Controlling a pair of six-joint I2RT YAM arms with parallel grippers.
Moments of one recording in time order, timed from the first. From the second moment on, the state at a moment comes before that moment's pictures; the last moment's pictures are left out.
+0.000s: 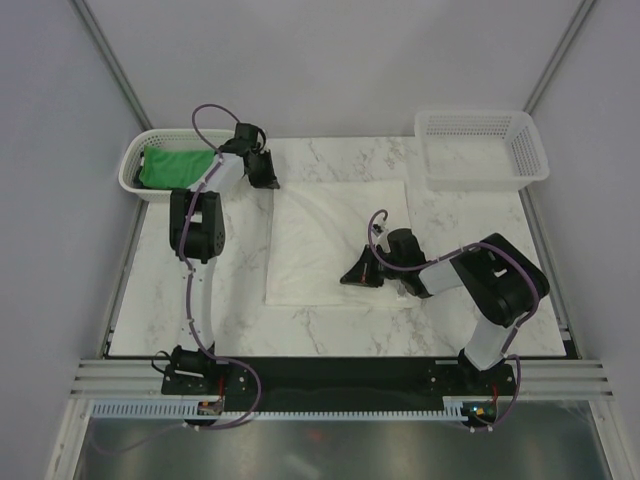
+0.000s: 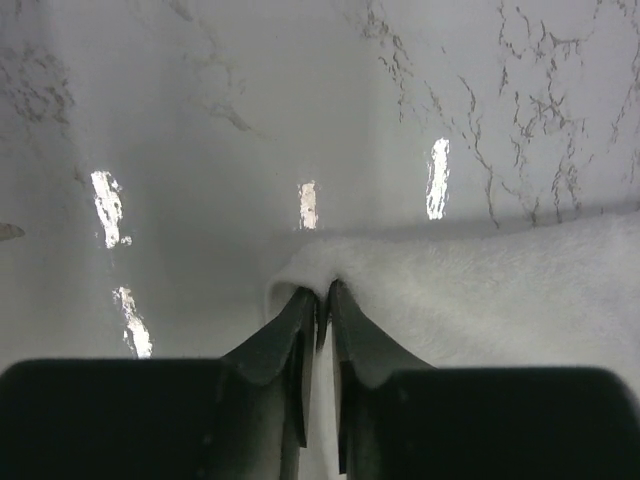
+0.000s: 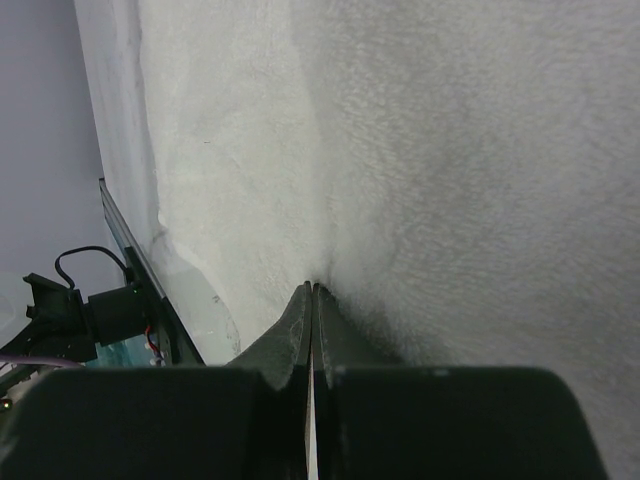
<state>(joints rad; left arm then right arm) -0.14 2.43 2.04 -0.59 0.23 -0.29 0.52 1.77 0.55 0.59 -0.54 0.85</state>
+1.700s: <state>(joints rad) -0.10 2.34 1.97 -0.57 0.41 0.02 0.13 2.11 1.57 -0.20 -0.12 0.04</state>
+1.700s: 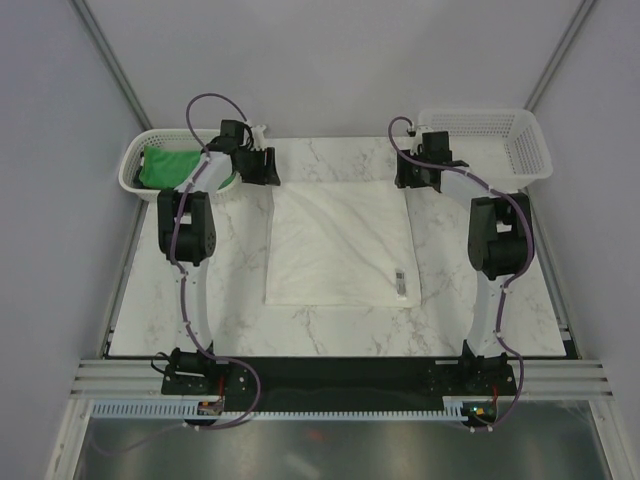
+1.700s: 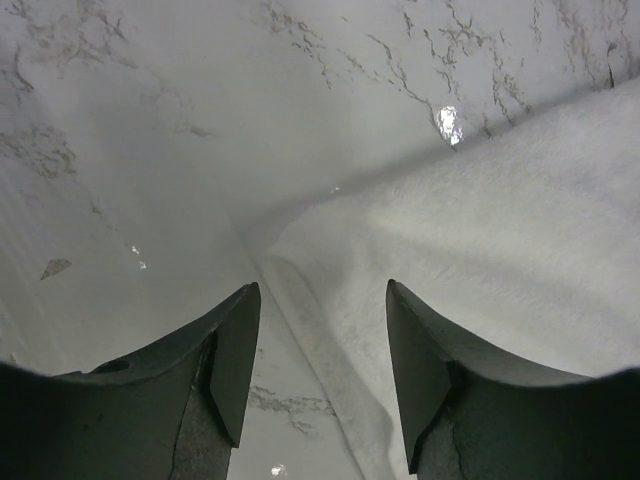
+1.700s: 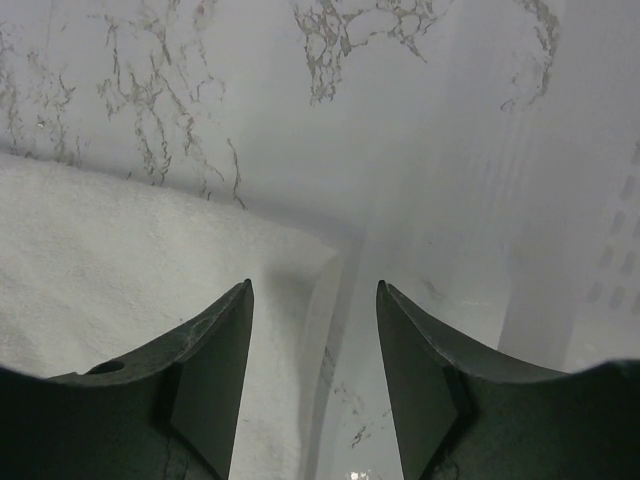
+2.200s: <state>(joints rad) -0.09 2.39 1.98 -0.57 0.46 0.08 0.11 2.19 1.58 -0.14 -0.26 0.03</state>
